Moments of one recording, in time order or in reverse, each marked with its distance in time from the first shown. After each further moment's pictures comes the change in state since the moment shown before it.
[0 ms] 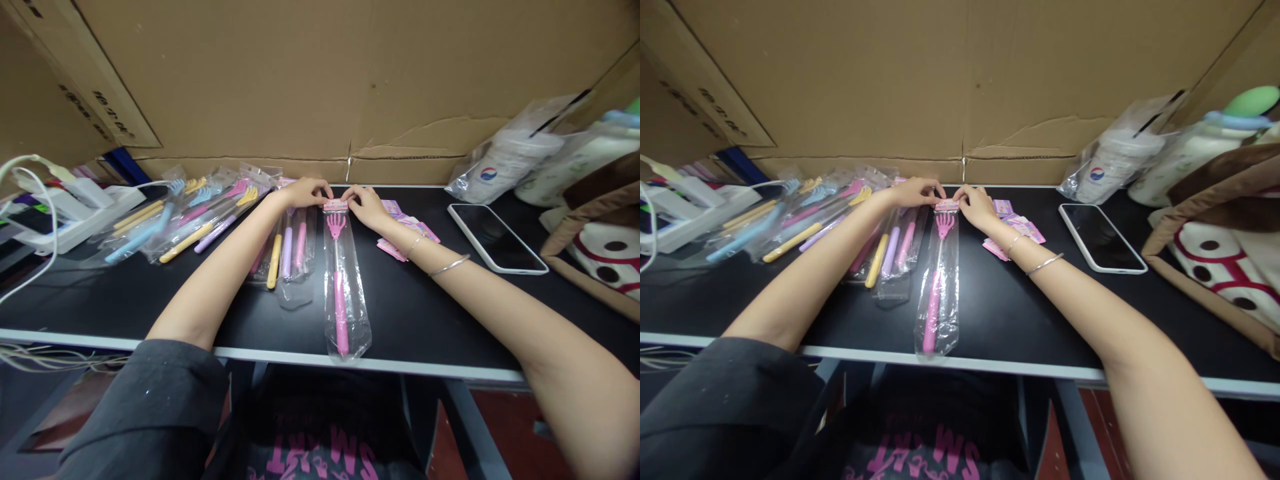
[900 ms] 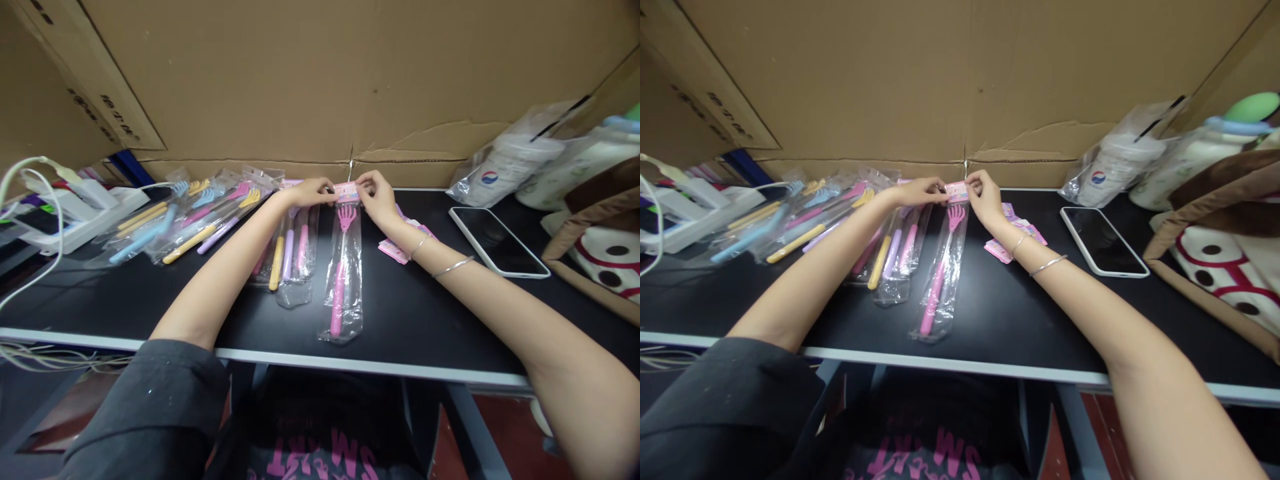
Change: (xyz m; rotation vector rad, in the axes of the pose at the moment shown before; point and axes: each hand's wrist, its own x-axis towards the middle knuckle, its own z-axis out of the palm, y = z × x) left_hand 0.004 0.012 0.000 -0.162 0.002 -0.065; right_hand 0.011 0.004 -0.007 0.351 0.276 -0.037
